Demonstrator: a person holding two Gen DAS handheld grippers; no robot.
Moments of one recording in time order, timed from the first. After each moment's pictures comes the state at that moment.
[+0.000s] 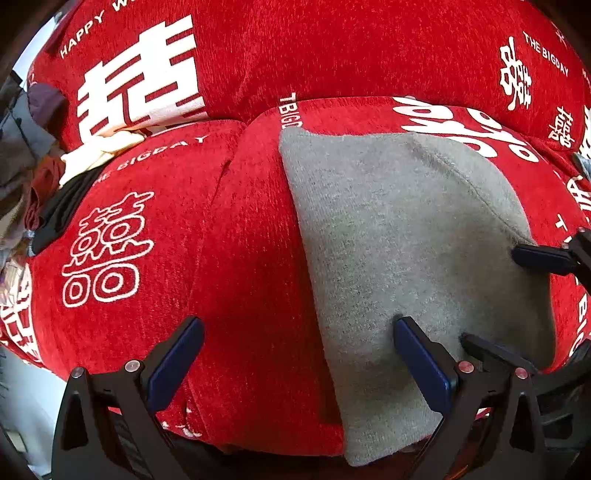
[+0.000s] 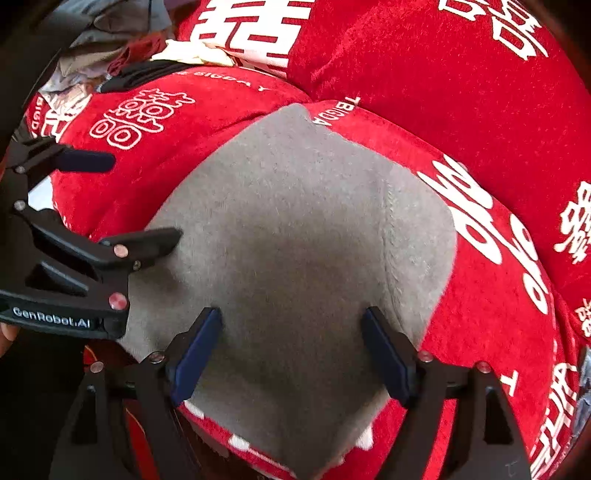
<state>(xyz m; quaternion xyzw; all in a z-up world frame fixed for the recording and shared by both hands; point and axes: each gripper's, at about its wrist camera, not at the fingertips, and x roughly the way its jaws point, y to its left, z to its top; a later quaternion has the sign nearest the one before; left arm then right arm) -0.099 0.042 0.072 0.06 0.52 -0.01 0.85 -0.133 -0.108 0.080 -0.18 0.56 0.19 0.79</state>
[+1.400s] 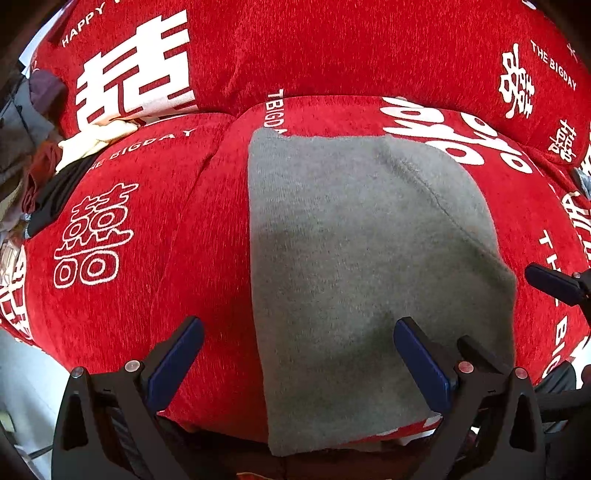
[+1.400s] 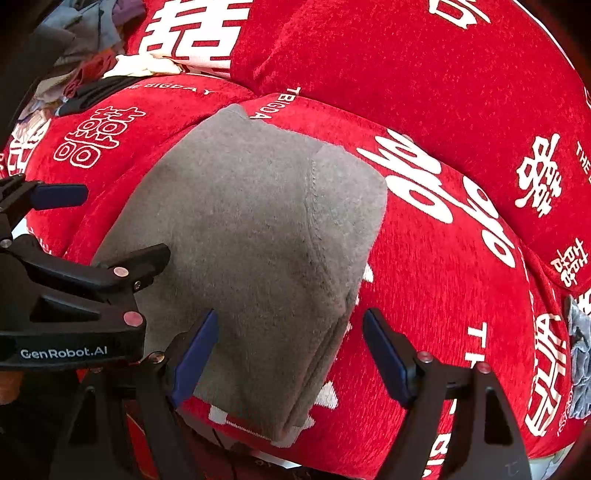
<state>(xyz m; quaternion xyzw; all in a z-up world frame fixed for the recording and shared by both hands) -0.096 0.005 0.083 0.03 0.54 -0.01 0.84 -0.135 -0.144 0.098 -0.15 0.57 0.11 0.80</state>
